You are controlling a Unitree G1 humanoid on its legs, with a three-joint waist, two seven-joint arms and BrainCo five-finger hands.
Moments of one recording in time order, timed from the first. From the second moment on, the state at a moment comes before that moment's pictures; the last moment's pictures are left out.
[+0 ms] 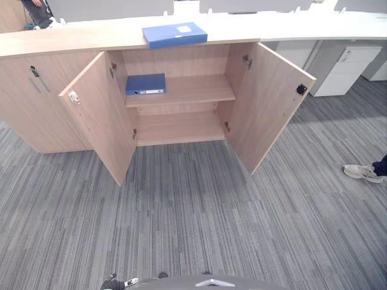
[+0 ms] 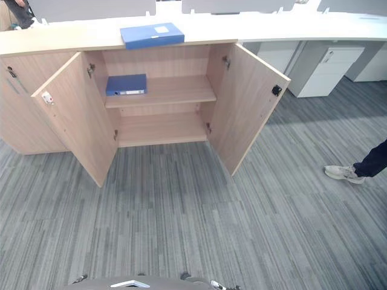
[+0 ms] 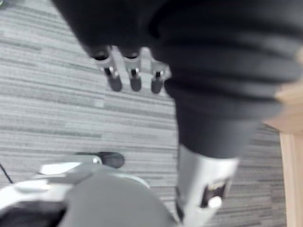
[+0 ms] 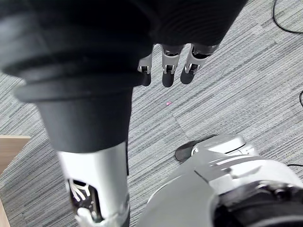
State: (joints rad) left arm 0.16 0.10 0.16 1.08 -0.05 0.02 0.06; right arm 0.13 -0.09 -0.30 1.08 0.17 0.03 -0.08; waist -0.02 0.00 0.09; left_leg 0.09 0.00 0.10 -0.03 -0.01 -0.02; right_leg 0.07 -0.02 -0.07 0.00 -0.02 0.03
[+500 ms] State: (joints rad) left arm 0.15 0.10 0.17 1.09 -0.04 0.02 0.06; right arm 0.07 -0.08 -0.33 1.08 0.15 0.03 -0.07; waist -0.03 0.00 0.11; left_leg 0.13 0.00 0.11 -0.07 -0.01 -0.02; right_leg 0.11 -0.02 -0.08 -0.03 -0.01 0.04
